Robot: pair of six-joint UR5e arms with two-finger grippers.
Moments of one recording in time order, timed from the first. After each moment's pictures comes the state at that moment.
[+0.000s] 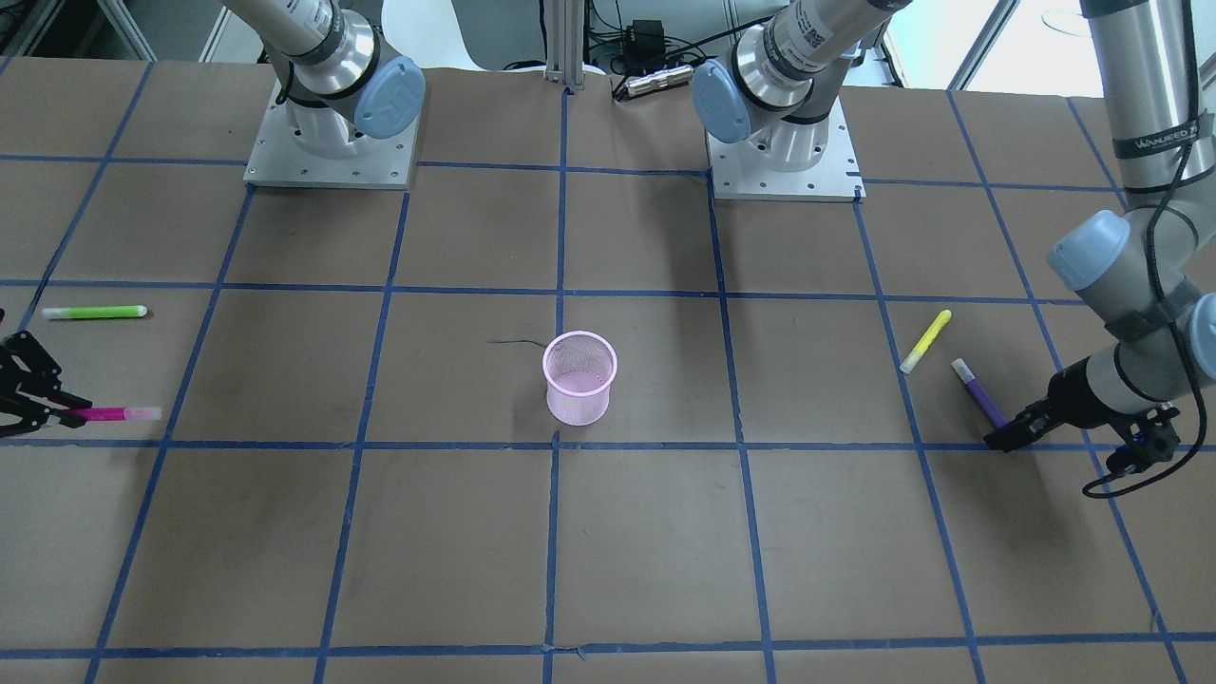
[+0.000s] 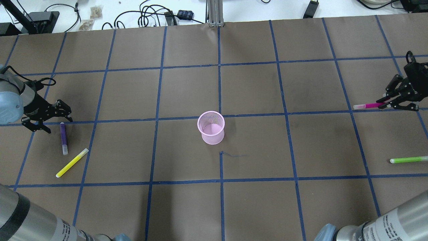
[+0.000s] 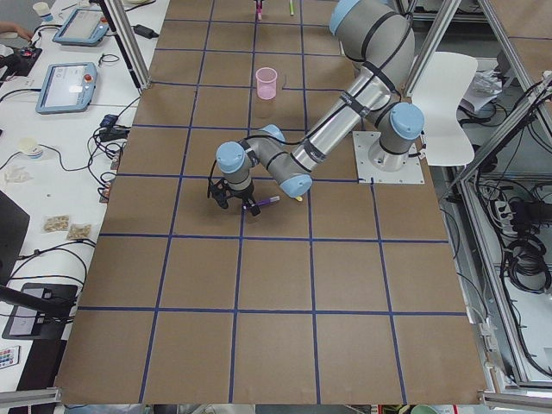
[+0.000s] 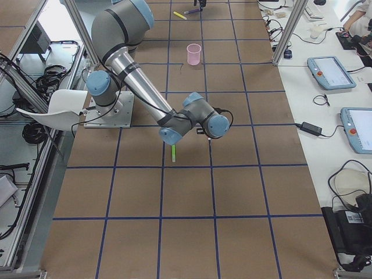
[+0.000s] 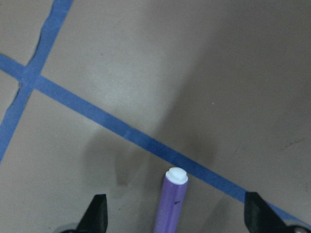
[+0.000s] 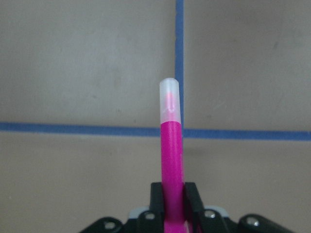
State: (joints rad) left arm -0.94 -2.06 -1.78 -0.99 1.59 0.10; right arm 0.87 -1.15 1.67 -1.77 -1.22 -2.35
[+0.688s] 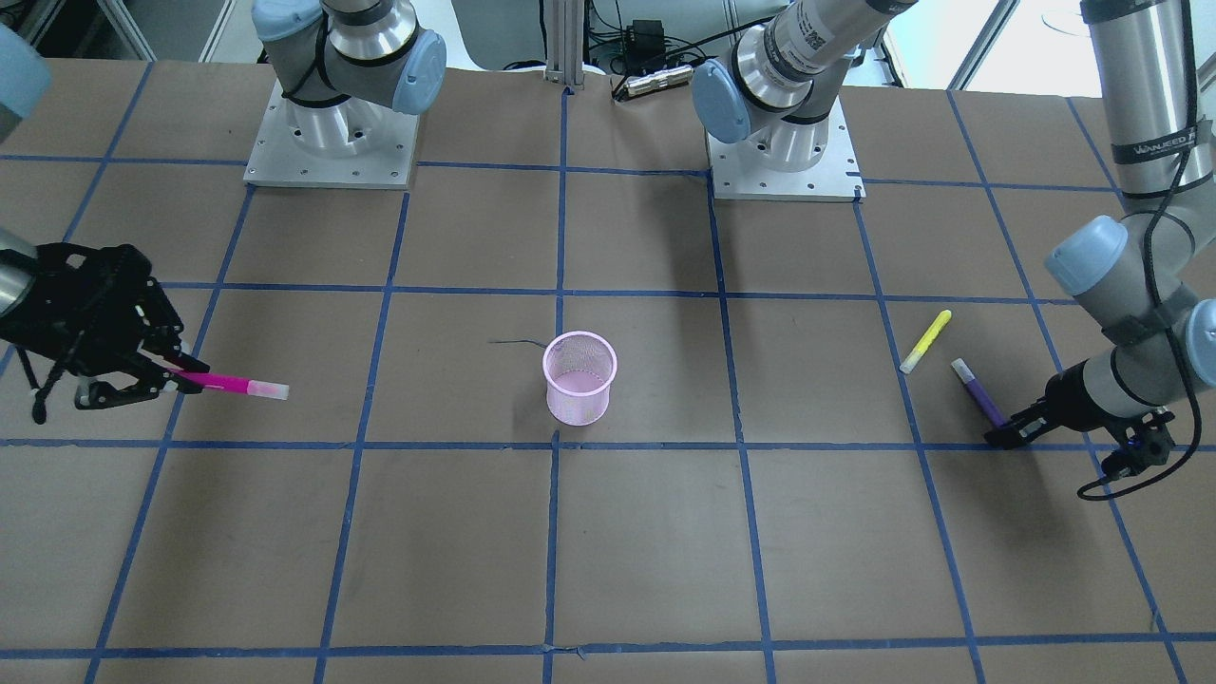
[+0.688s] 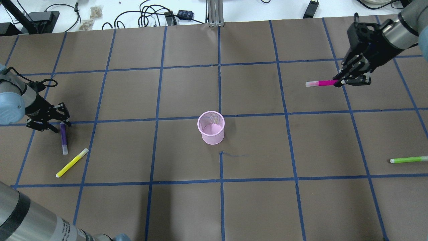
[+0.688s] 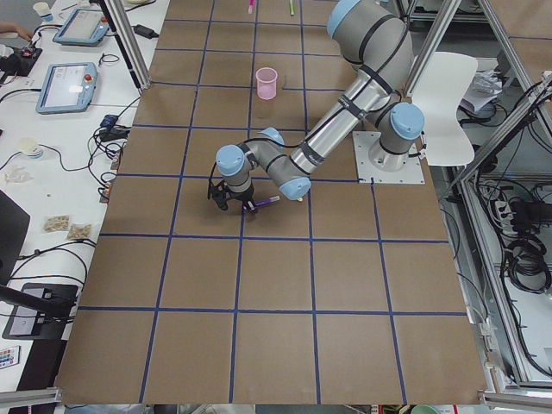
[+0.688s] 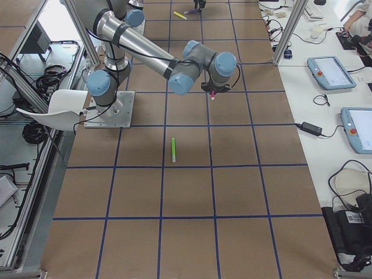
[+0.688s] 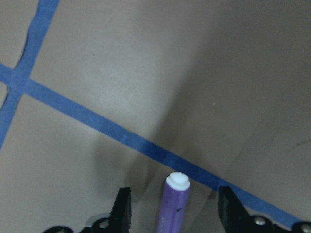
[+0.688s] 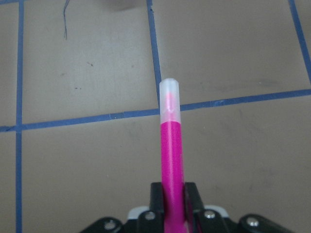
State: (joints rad) left arm -0.94 -2.07 -1.78 -0.99 1.59 0.11; right arm 1.26 -1.39 1.67 -1.72 -1.28 -1.79
